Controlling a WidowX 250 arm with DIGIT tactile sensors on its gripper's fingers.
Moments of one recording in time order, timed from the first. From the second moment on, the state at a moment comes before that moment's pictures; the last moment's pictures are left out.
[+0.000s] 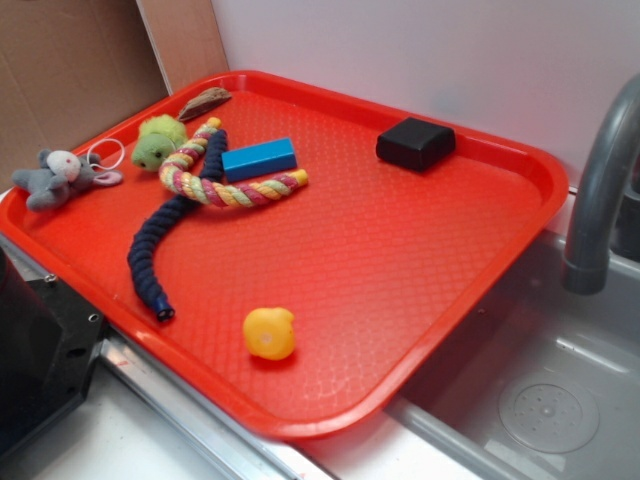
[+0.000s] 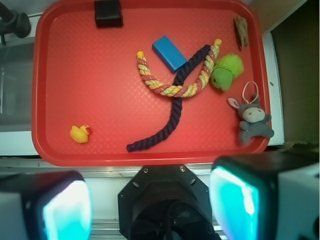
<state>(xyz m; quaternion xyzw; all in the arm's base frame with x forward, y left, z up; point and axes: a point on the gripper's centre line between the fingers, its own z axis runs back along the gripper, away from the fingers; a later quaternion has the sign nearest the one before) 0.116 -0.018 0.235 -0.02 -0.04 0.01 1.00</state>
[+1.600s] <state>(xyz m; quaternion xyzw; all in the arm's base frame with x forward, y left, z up) 0.142 0.132 0.058 0.01 -0.03 -0.05 1.00</state>
